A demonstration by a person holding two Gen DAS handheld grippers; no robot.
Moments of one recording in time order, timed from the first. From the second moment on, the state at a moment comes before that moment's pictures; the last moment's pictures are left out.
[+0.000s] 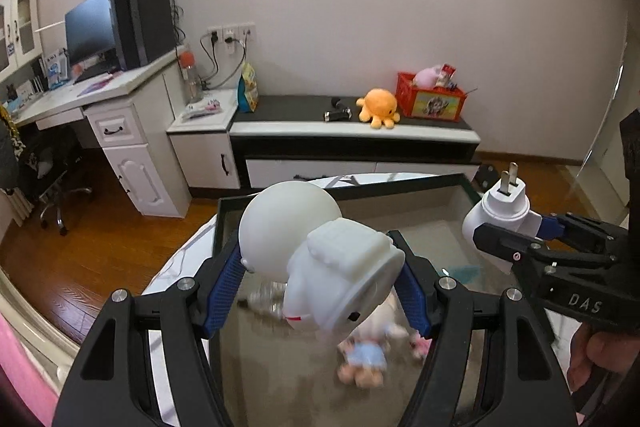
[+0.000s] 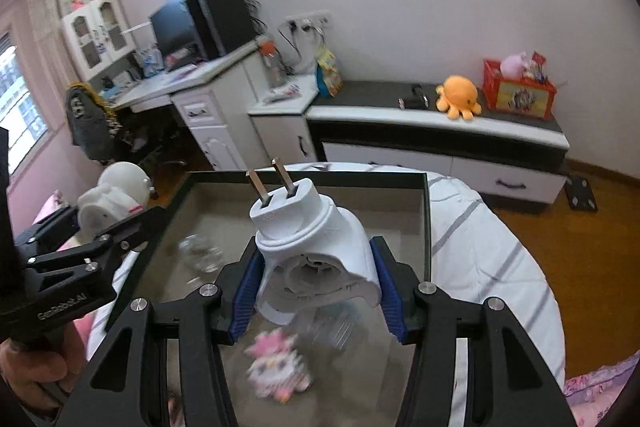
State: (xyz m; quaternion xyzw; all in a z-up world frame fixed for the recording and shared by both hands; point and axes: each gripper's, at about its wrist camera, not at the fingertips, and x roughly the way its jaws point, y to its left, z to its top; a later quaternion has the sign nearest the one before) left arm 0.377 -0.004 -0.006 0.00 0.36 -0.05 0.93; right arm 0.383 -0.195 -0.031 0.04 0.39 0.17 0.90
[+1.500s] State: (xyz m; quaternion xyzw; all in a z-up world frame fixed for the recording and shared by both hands) left arm 0.208 0.036 0.042 -0.03 0.30 -0.01 0.95; right arm 0.228 -0.191 0.027 0.07 0.31 0.12 0.94
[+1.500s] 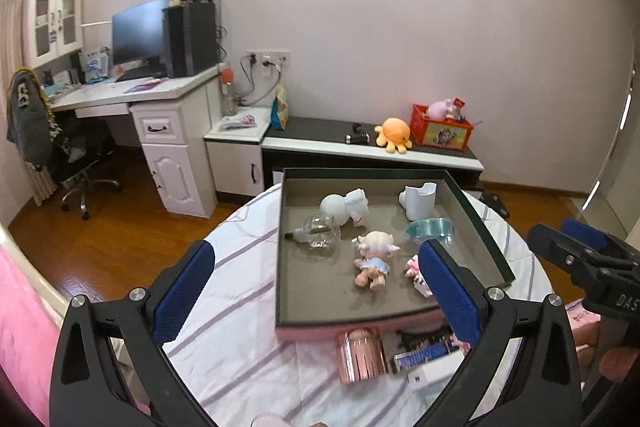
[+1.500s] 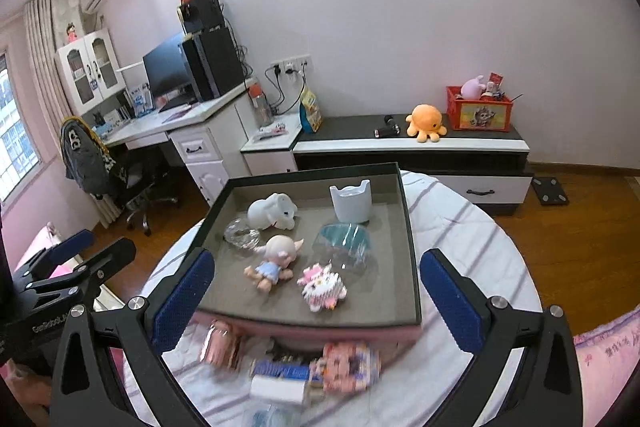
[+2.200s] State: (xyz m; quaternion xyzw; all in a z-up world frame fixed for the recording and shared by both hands) left arm 0.100 0.028 0.003 -0.05 0.32 0.00 0.95; right arm 0.107 -0.197 0.016 0.05 0.29 0.08 0.95
